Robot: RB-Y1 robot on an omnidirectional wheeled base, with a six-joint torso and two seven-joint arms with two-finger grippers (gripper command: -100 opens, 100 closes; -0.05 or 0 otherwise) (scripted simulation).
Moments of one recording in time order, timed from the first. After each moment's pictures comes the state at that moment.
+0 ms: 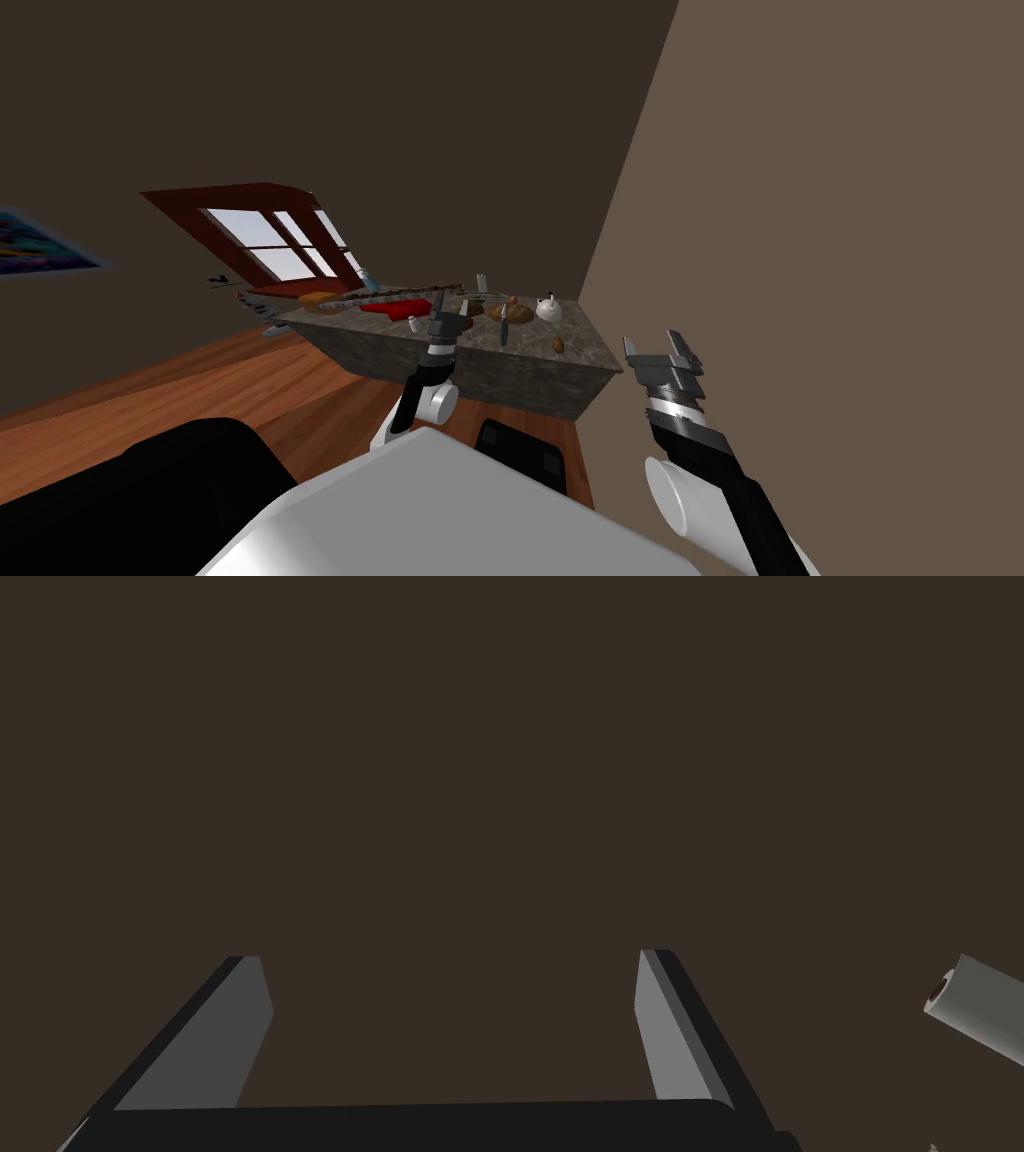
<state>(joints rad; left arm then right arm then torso) 0.49 0.01 -0.06 -2.27 0.12 -0.50 0.13 0.45 -0.18 -0.06 -2.20 -0.20 -0.24 -0.37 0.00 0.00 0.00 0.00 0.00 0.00</state>
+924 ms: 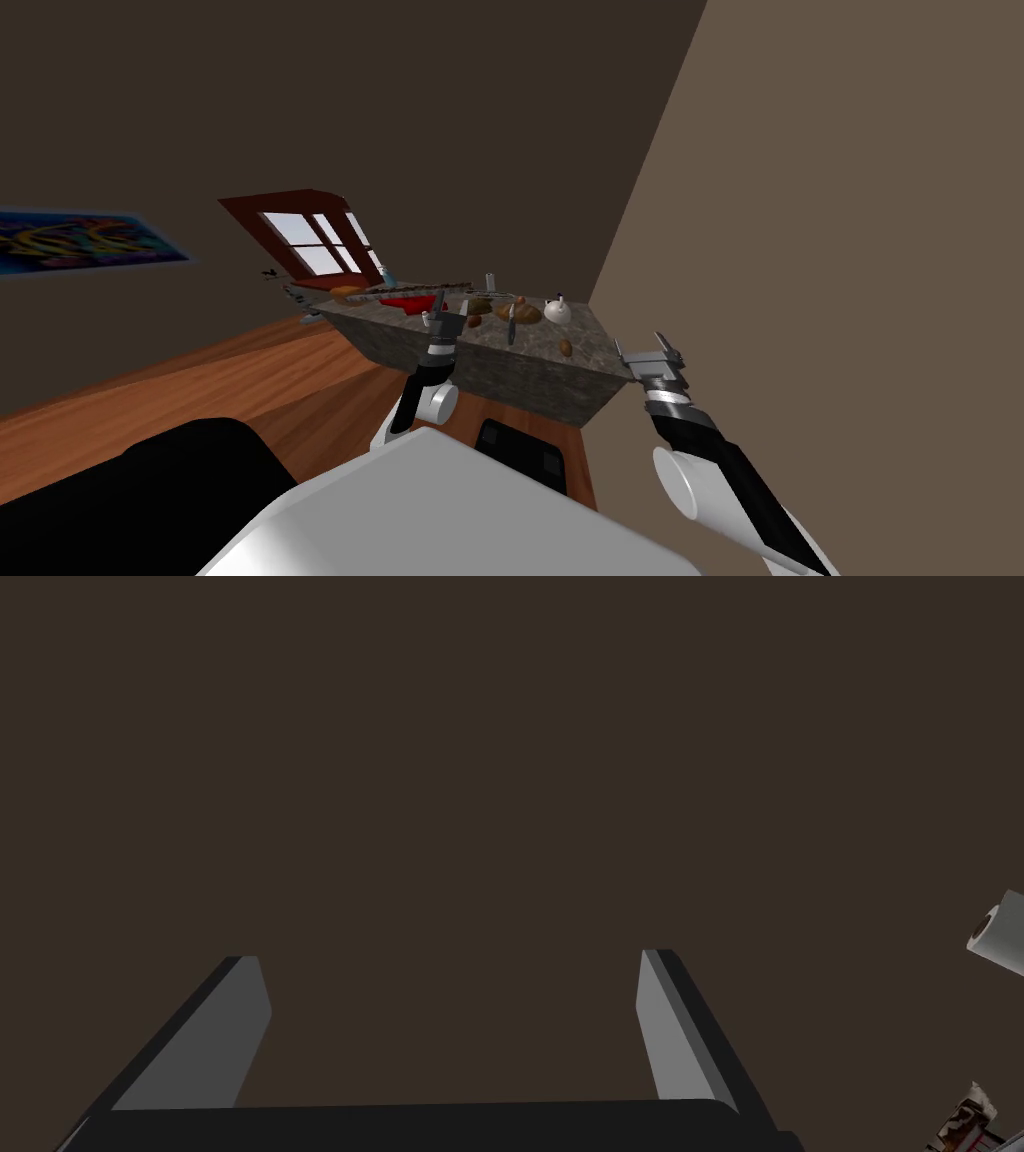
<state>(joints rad) 0.49 0.01 -0.06 -2.27 0.12 -0.50 0.13 0.37 -0.28 -0.09 -2.12 -0.29 -0.04 -0.64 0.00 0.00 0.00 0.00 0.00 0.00</state>
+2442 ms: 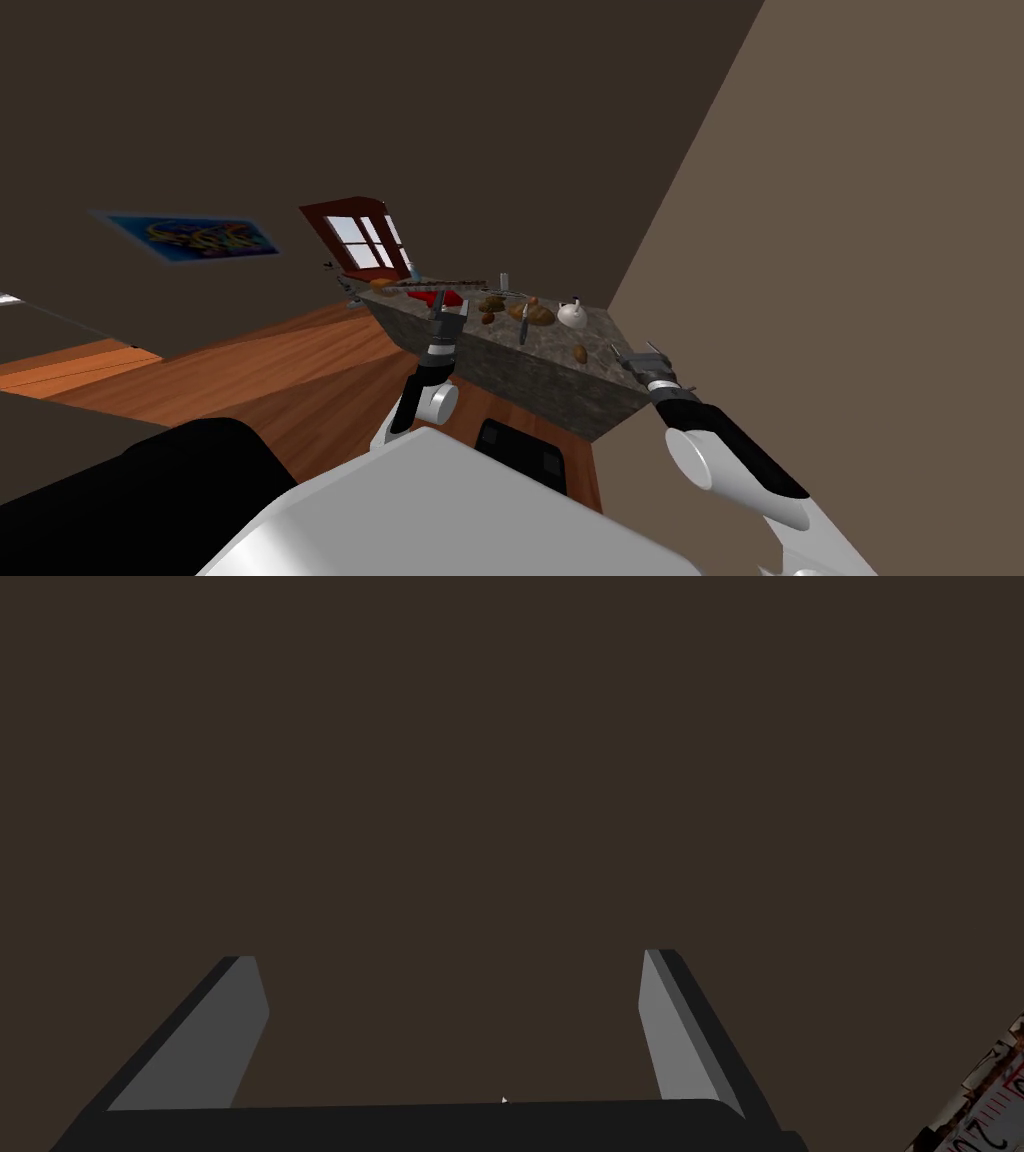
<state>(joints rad) 0.49 0.01 -0.06 -2.27 0.12 -0.50 0.13 0.25 -0.41 -0.14 -1.98 -0.46 0.29 -1.09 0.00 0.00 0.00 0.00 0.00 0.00</state>
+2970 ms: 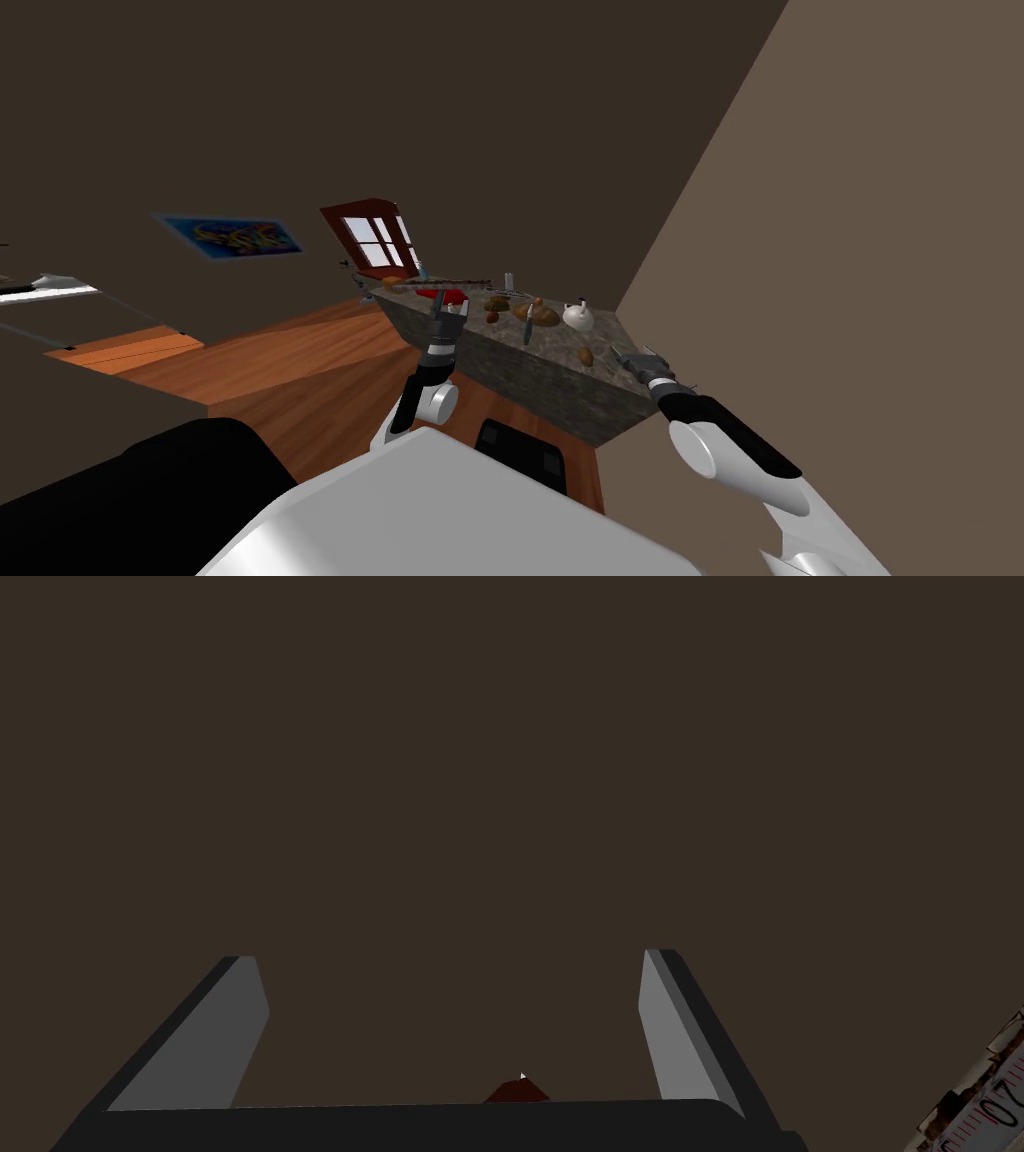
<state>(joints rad) 0.49 0.01 -0.06 -2.27 0.12 -0.50 0.13 0.20 -0.45 -0.15 -1.93 -0.52 0.40 -1.25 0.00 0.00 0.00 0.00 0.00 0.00</state>
